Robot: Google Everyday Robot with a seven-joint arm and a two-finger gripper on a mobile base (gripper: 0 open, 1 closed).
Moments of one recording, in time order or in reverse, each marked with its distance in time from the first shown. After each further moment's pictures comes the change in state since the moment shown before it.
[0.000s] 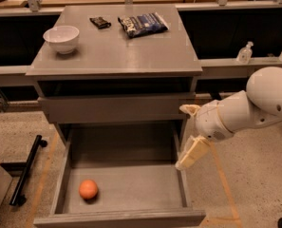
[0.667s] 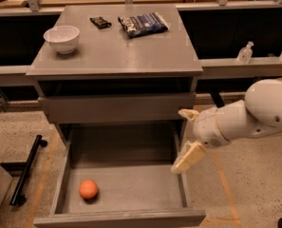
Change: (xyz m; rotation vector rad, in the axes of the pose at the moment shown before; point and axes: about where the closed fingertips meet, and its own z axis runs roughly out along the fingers) arm 0.007 0.006 0.012 0.027 -0.036 0.029
